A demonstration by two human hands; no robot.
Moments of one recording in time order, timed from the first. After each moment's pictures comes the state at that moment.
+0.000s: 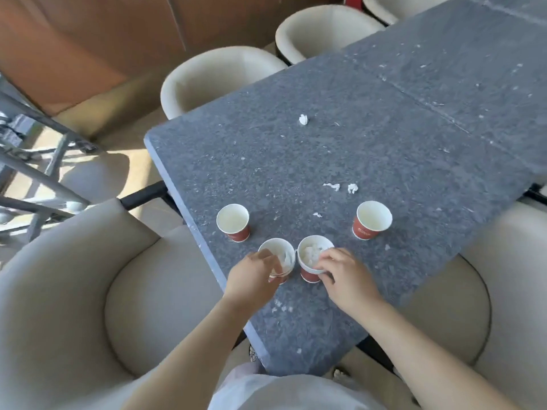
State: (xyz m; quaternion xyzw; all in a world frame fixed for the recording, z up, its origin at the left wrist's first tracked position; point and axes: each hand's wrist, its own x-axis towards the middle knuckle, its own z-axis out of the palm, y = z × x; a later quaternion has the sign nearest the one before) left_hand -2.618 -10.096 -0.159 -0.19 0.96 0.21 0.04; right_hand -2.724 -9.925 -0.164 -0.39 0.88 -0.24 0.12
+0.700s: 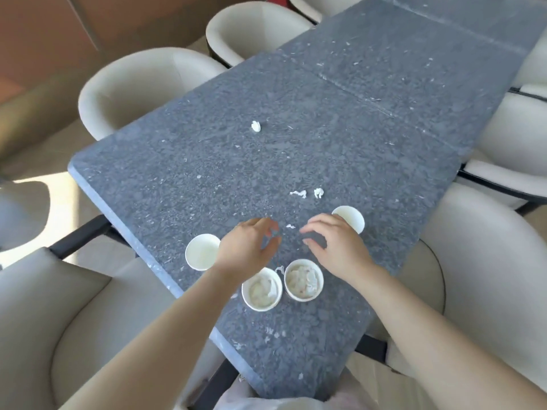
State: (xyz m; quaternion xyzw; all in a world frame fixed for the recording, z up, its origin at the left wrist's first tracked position) left_hand -2.717 -10.152 -0.144 -0.04 0.95 0.30 -0.04; right_hand -2.783 -9.963 -0.122 -0.31 0.91 -0.27 0.06
